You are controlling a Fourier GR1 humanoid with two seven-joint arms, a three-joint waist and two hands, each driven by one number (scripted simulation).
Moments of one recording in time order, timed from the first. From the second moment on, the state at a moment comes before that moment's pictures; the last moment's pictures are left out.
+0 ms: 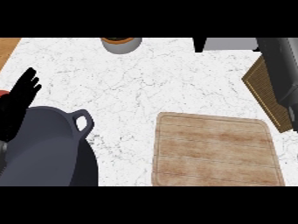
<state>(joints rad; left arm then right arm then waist) -0.20 0.65 -0.21 -1.46 0.45 0.26 0.13 -1.29 -0.31 -0.37 -0.53 1.64 -0.58 1.10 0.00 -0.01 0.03</state>
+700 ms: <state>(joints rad) -0.20 0.66 -0.22 -1.46 0.45 0.26 0.13 -1.07 -0.34 -0.51 -0.66 1.64 -0.71 1.06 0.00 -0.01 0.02</state>
